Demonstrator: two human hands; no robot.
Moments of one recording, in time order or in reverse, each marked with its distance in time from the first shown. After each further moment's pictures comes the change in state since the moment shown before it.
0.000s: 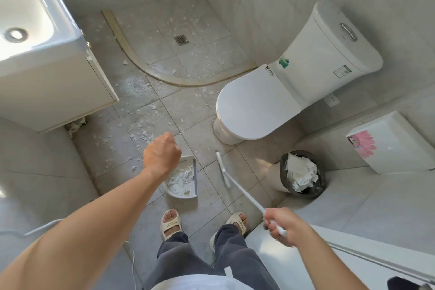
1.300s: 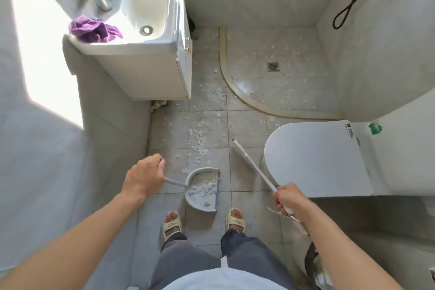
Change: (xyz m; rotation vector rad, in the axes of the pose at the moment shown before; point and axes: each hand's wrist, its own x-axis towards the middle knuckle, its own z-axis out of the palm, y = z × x) left_hand -0.088 -0.005 -0.021 -0.026 0.141 -0.451; right_hand 0.033 -0.240 0.027 -0.880 -0.048 -0.418
